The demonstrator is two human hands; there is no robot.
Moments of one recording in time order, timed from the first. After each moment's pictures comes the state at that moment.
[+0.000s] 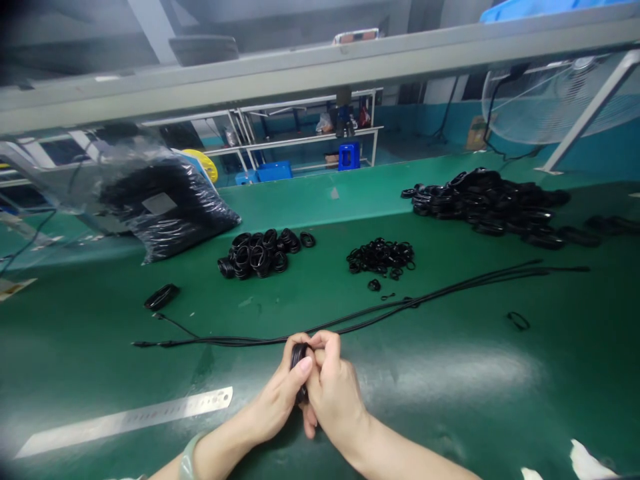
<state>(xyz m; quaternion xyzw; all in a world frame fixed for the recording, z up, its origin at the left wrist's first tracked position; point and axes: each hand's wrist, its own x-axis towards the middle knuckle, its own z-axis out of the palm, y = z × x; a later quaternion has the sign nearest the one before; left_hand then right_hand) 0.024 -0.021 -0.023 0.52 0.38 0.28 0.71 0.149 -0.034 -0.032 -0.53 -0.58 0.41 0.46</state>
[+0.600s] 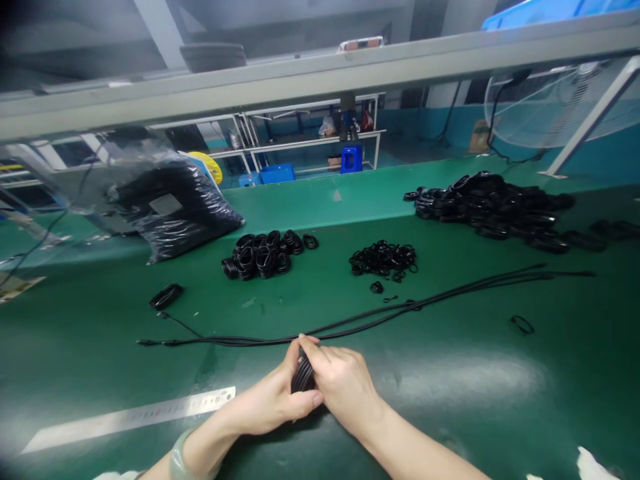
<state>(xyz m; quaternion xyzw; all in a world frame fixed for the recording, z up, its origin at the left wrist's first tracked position) 0.006 -0.009 0.007 0.64 0.44 0.17 0.61 0.177 -0.015 -0.041 -0.41 -0.82 0.04 0.39</state>
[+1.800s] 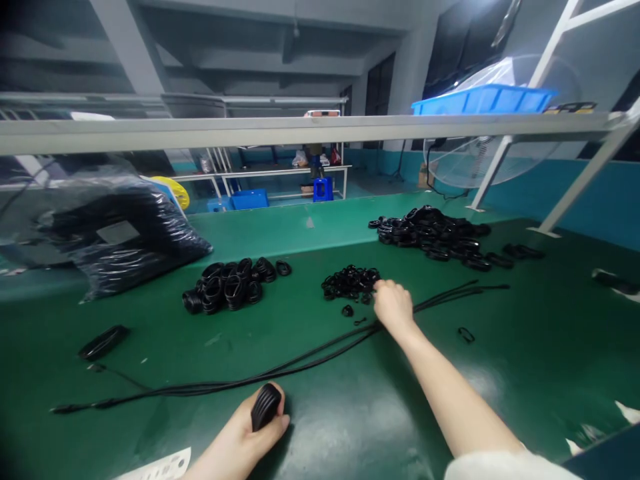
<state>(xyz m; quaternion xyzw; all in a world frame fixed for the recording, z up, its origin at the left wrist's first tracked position) 0.012 -0.007 0.000 0.67 0.50 0.23 0.50 0.307 0.081 0.024 -0.76 -0.61 0.07 0.23</state>
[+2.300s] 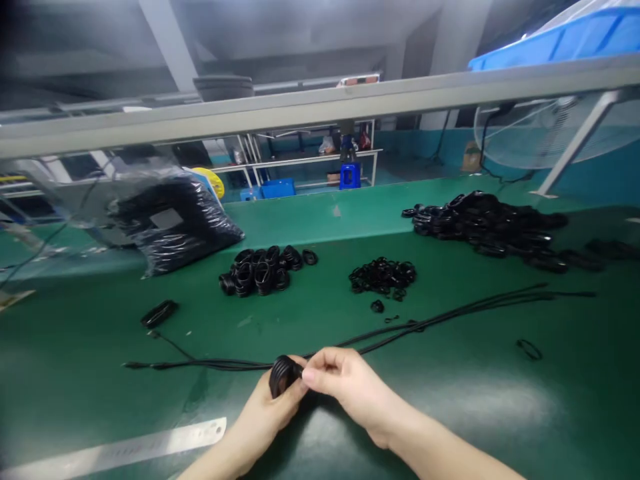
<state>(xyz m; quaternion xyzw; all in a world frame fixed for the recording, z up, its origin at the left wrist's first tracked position) 0.016 -0.003 -0.007 0.56 0.47 0.37 0.57 0.192 -0.003 0.027 -0.44 -0.48 0.67 0.35</state>
